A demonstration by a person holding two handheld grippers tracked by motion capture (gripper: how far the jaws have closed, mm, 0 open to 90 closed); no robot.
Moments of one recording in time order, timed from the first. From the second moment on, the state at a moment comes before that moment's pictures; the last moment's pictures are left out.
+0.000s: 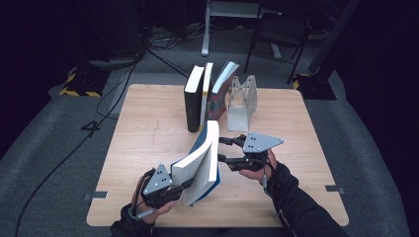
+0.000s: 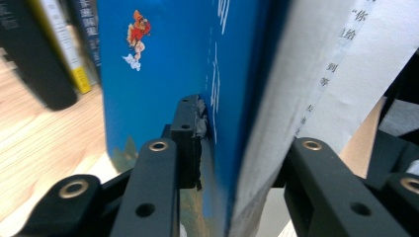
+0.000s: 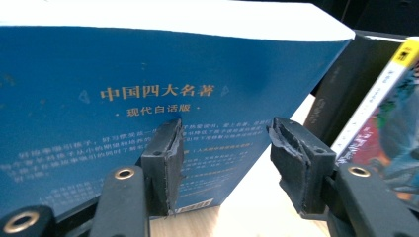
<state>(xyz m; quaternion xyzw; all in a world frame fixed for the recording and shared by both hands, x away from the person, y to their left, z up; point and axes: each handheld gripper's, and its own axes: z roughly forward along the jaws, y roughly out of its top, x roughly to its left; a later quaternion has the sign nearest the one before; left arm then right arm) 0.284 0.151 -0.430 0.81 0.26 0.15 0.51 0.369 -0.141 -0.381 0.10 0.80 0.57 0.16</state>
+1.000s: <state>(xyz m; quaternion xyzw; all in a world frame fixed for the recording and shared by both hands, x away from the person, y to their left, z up) 0.352 0.086 -0.430 0.82 0.18 0.12 0.53 0.376 -0.215 -0.374 0.17 0.78 0.57 0.22</state>
